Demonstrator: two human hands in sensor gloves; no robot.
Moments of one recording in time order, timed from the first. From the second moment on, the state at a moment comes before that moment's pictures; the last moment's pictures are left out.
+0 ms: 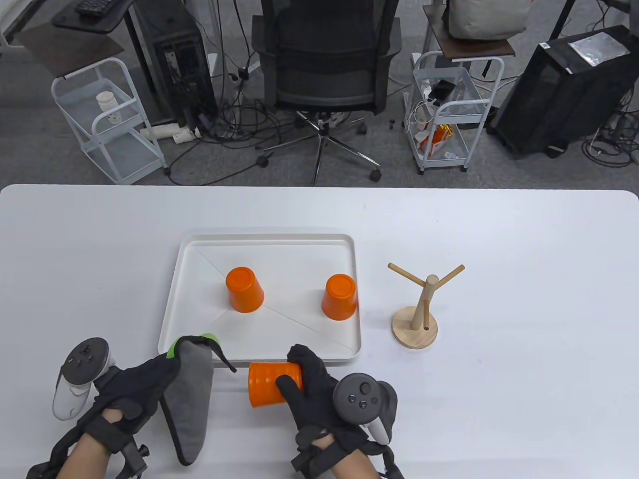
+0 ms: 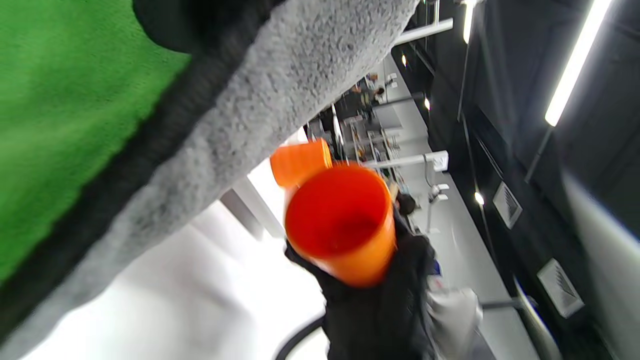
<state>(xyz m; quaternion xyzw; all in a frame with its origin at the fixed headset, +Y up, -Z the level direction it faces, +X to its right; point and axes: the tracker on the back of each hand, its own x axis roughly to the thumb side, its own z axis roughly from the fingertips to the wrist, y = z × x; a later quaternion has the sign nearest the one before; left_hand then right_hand) -0.314 -0.708 -0.248 -0.23 -0.20 0.60 0.74 0.028 -0.717 -0.236 0.19 -0.02 0.85 0.50</state>
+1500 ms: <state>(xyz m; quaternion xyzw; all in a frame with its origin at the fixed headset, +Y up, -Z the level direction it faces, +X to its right) -0.226 -0.735 -0.232 -0.37 -0.40 0.47 0.69 0.012 -0.717 -0.226 0.23 0.02 0.81 0.54</state>
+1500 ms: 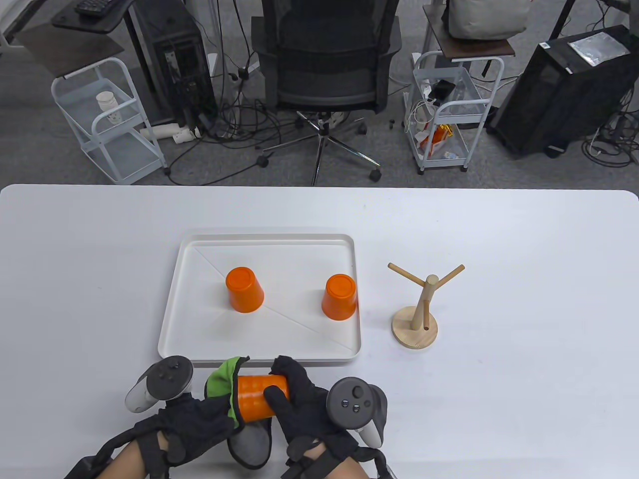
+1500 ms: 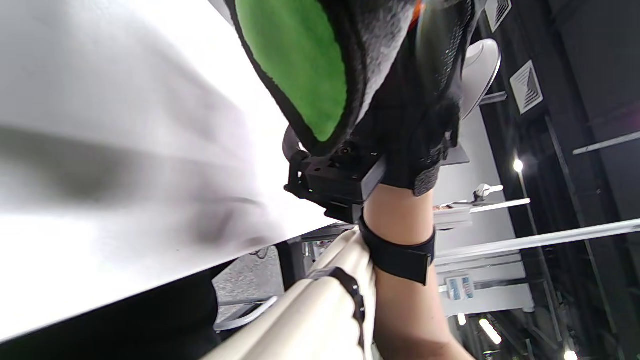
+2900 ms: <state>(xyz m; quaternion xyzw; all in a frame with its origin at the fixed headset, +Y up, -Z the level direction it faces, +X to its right) -0.216 -0.737 -0.231 -0.36 -0.42 0.43 0.71 0.000 -0.717 -0.219 0.26 0.04 0.84 0.48</state>
